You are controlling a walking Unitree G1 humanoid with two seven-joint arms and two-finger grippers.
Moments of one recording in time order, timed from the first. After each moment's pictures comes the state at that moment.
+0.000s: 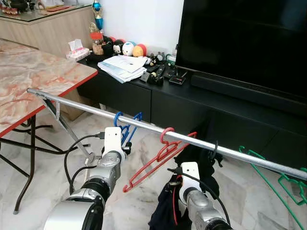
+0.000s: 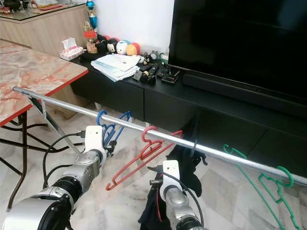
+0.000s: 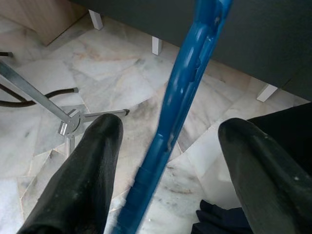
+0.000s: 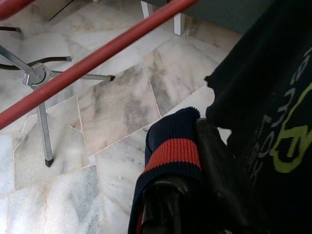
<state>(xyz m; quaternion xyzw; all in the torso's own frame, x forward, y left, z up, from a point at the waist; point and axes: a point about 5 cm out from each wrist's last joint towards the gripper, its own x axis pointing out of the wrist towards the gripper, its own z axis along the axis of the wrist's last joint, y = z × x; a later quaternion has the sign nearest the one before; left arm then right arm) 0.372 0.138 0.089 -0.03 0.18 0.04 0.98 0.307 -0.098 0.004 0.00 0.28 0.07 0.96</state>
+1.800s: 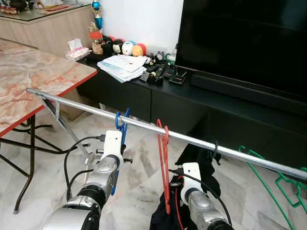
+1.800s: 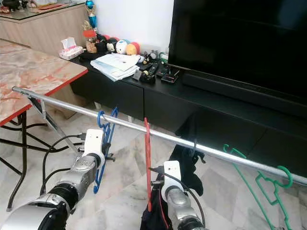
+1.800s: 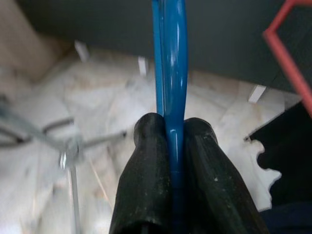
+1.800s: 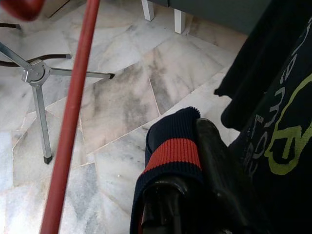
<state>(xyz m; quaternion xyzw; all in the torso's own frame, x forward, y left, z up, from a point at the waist) 0.364 0.143 0.086 0.03 0.12 -0.02 0.99 0.306 -0.101 0.003 -0.01 0.28 0.07 0.96</state>
